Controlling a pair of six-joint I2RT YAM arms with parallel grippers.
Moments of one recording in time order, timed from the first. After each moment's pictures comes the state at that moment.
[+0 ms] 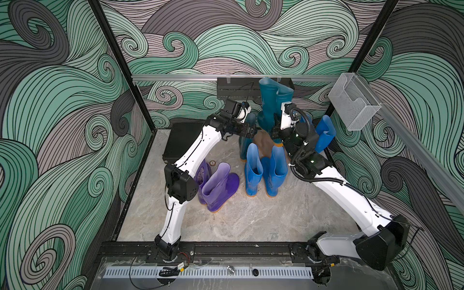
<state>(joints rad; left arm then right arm) -0.55 2.20 2.43 -0.92 0.23 -0.15 0.54 1.32 1.28 0.09 0.33 -0.10</state>
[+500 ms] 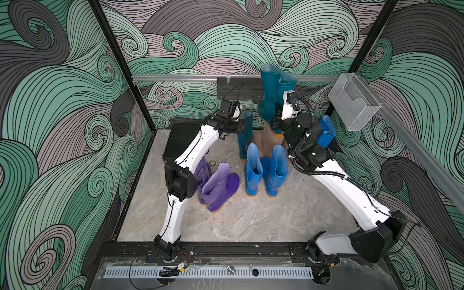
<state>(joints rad) -0.49 2.15 2.30 -0.84 0.12 -0.28 0.54 1.42 1.48 0.06 0.33 -0.10</state>
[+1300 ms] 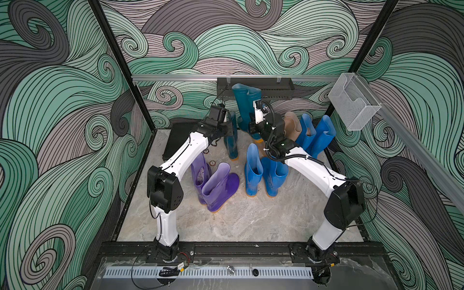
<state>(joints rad) -0.45 1.92 1.91 -0.60 0.02 -0.40 0.56 1.74 1.52 0.16 0.19 -0.07</state>
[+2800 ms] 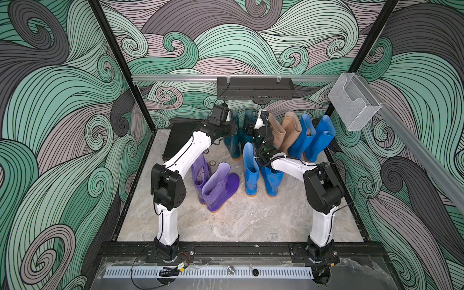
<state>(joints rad) -0.46 1.98 1.97 -0.57 0.11 -0.46 0.55 1.94 1.38 0.65 0.45 0.14</state>
